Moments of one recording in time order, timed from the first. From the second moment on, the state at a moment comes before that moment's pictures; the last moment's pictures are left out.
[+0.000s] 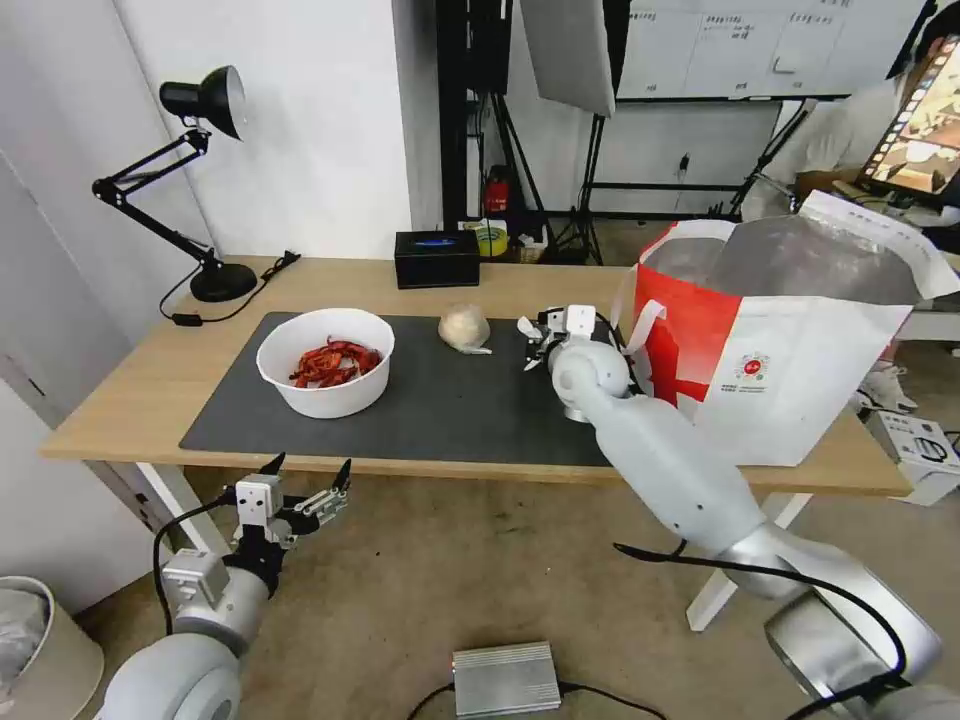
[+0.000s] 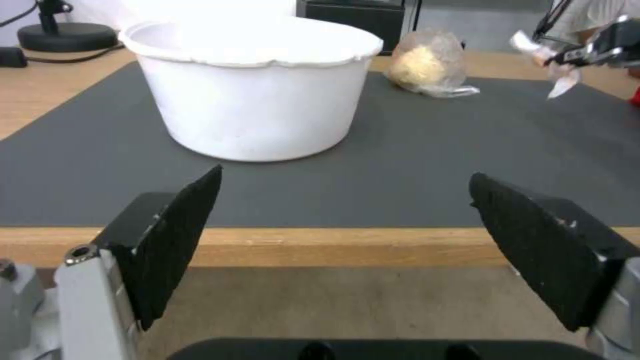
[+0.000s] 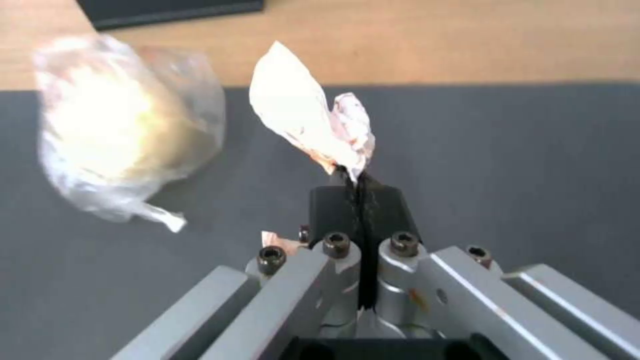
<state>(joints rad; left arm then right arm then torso) 1.64 -1.01 -0.53 -2.21 -0.55 0.12 -0.19 -0.37 1.22 -0.18 1.38 0.99 -0.52 0.55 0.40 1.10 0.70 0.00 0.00</state>
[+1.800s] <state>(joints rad) 1.63 -1.03 -0.50 -2.24 -0.53 0.12 -0.21 -0.75 0.89 0.17 1.93 0.57 -0.11 0.50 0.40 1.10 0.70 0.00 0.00</state>
